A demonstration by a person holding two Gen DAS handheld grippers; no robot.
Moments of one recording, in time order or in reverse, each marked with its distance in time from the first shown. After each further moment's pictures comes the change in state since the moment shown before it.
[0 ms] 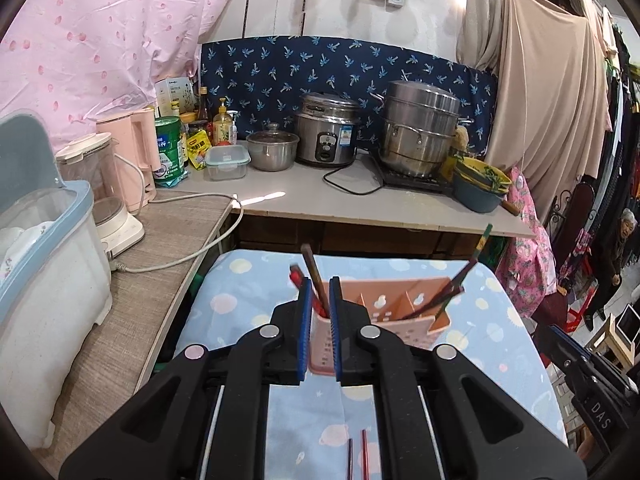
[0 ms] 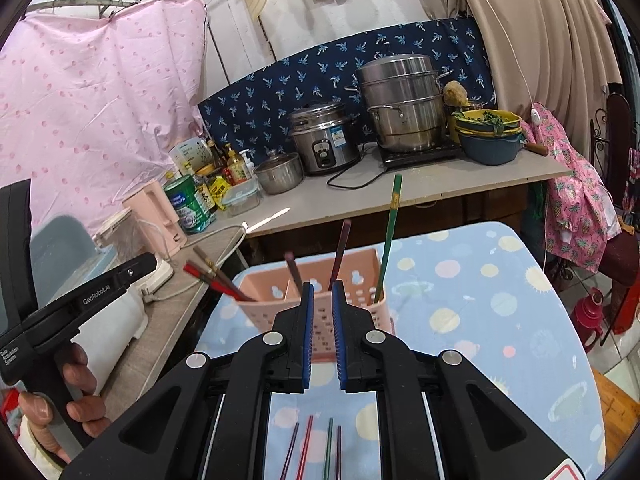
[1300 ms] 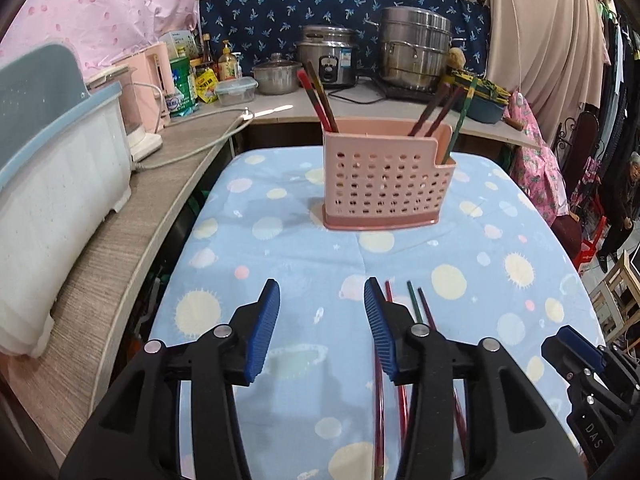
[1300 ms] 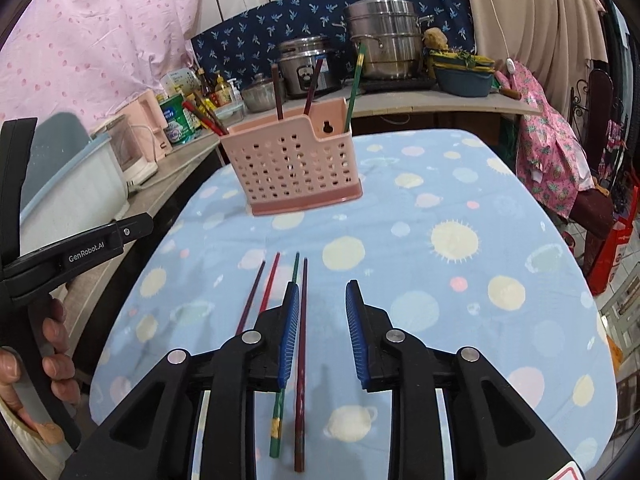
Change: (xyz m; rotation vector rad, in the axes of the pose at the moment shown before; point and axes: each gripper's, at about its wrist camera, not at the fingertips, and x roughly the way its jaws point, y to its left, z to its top) left arm -0.033 0.001 -0.144 0.075 0.186 0.054; right arm -0.050 -0.012 -0.156 -0.059 0.179 -0.096
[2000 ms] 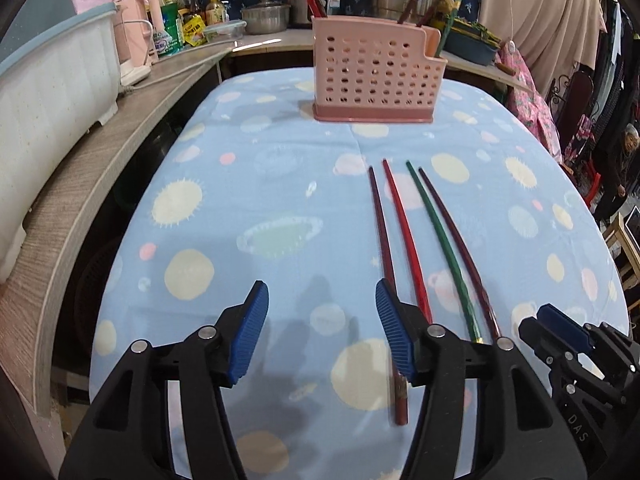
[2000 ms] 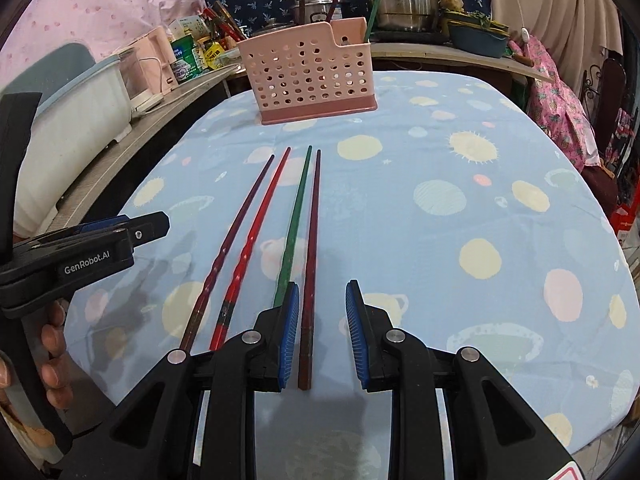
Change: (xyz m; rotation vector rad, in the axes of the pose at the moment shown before) left arm 0.014 0.001 -0.094 0.022 0.163 -0.041; right arm 0.016 0.015 -0.085 -0.054 0.142 -0.009
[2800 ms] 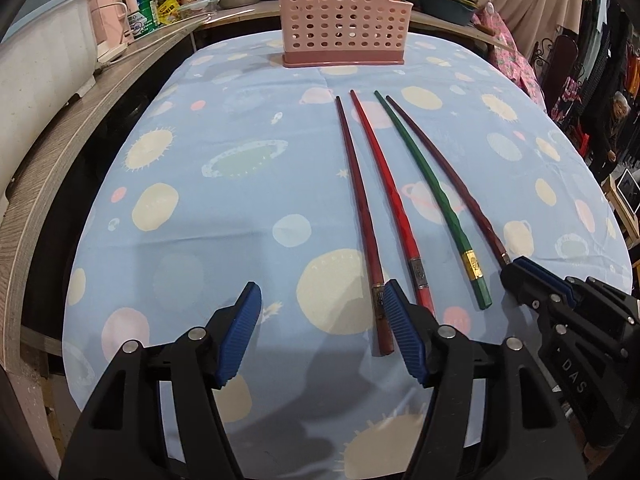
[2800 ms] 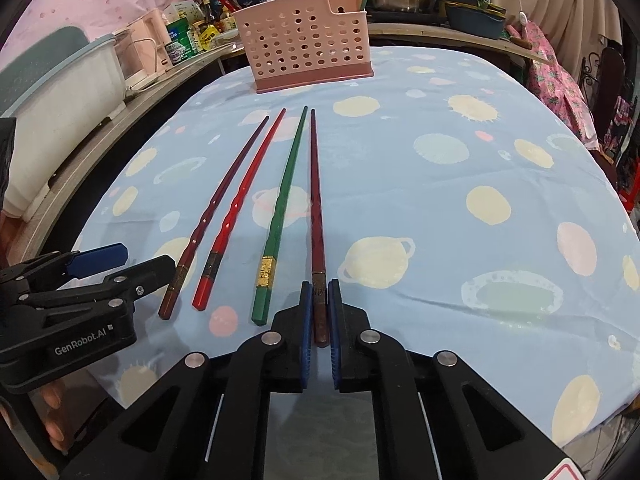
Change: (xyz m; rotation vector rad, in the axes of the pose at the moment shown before) left arm 0.008 -0.018 -0.045 0.068 0.093 -0.034; right arm 0.012 -0.002 -0.027 0.007 0.048 -0.010
